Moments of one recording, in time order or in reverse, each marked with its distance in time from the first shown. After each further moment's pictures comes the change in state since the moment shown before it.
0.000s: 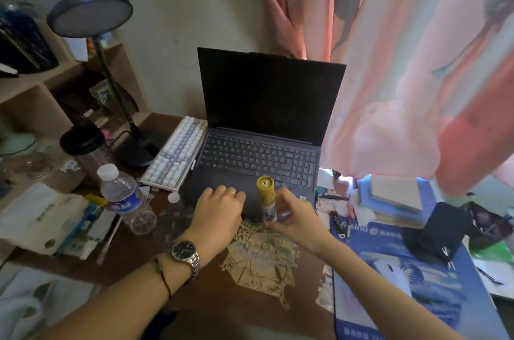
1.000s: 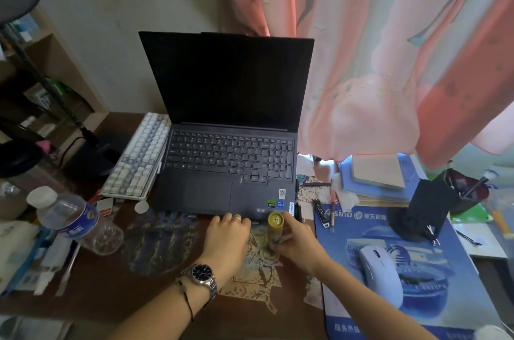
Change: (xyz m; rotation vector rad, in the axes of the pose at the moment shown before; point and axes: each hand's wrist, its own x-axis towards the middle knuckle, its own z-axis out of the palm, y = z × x) left_hand 0.021 0.060 0.069 -0.097 -0.264 0.054; right_hand -0.029 0.093 0.026 0.071 0.002 0.276
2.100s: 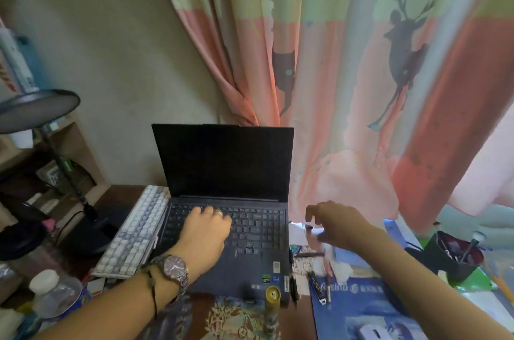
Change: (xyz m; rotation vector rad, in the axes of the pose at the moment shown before) left_hand 0.040 -0.042 -0.145 0.351 0.121 0.029; right_hand 0.026 -0.121 -0.181 -0.854 0.006 0.039
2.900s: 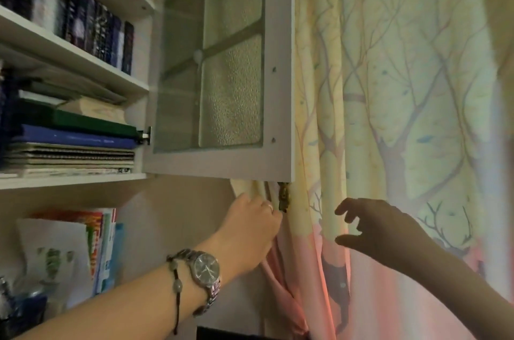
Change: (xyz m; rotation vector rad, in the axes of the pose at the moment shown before) left_hand 0.024 -0.168 -0.289 0.342 0.717 -0.077; right_hand -0.021 -0.080 -0.336 0.030 0.754 -0.076
